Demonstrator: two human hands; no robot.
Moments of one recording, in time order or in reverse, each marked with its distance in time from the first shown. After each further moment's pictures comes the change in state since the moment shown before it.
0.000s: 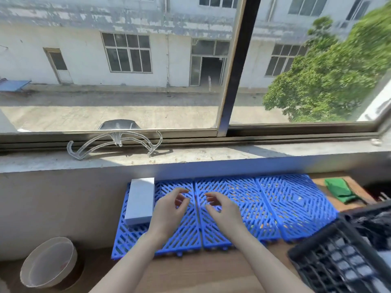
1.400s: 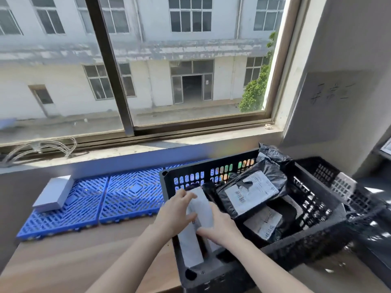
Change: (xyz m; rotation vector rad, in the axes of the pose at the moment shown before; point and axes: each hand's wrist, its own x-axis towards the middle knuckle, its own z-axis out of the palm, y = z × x) left_hand -0.178 0.325 0.349 0.540 -0.275 0.271; right_hand -0.238 0.263 -0.361 -0.229 -0.163 0.222
